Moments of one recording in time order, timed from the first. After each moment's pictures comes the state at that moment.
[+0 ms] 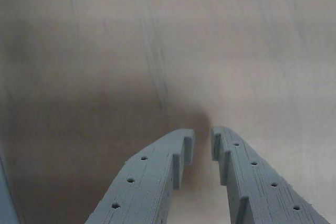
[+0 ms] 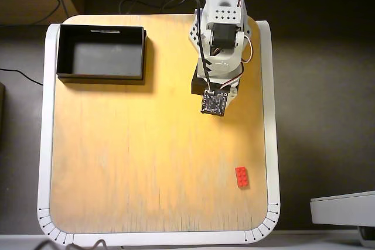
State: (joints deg) arm 8.4 183.8 172.9 76.6 170.3
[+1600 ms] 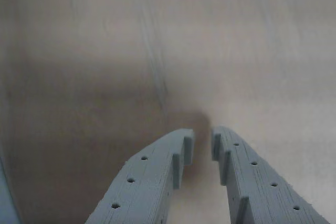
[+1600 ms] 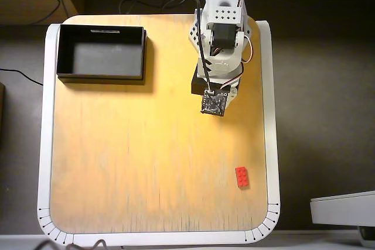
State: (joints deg) arm 8.4 183.8 172.9 76.6 170.2
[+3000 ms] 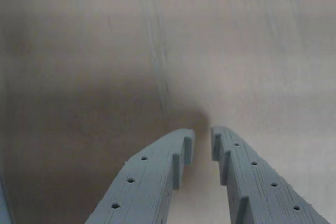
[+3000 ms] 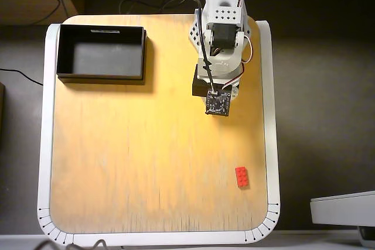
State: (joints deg) arm 7.5 183.3 172.9 75.0 174.7
